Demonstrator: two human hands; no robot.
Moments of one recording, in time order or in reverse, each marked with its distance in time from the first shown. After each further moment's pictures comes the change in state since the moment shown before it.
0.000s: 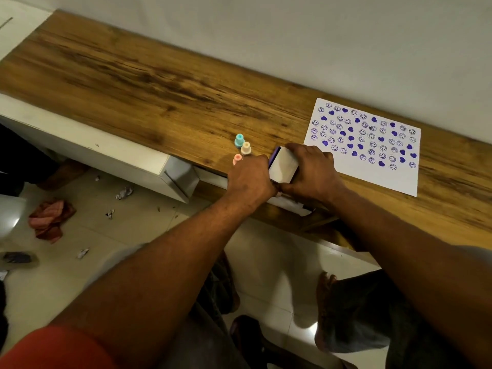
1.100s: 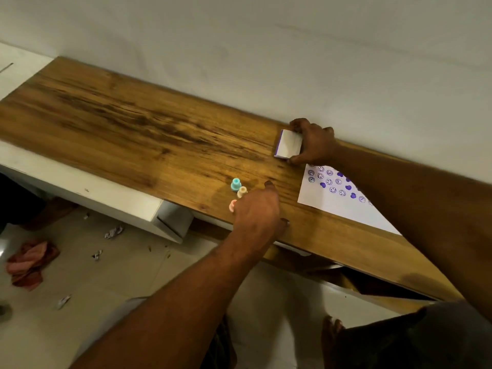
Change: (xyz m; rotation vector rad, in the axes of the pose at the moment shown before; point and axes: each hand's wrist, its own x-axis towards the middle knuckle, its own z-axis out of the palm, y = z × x) left_hand 0.018 0.032 -0.035 0.138 -0.139 -0.022; right_hand 0.169 0.056 -0.061 0.005 -0.048 0.009
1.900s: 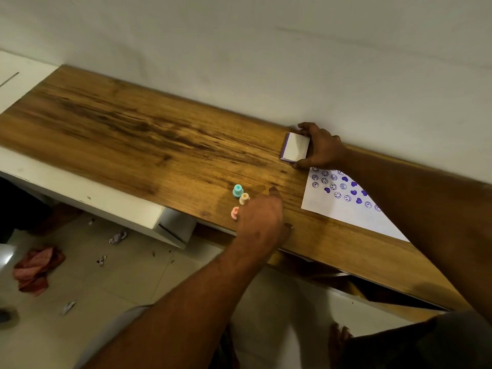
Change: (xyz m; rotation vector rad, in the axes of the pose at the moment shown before) left_hand 0.007 0.001 0.004 0.000 0.007 0.038; right_hand 0.010 0.027 0.009 0.117 -0.018 0.023
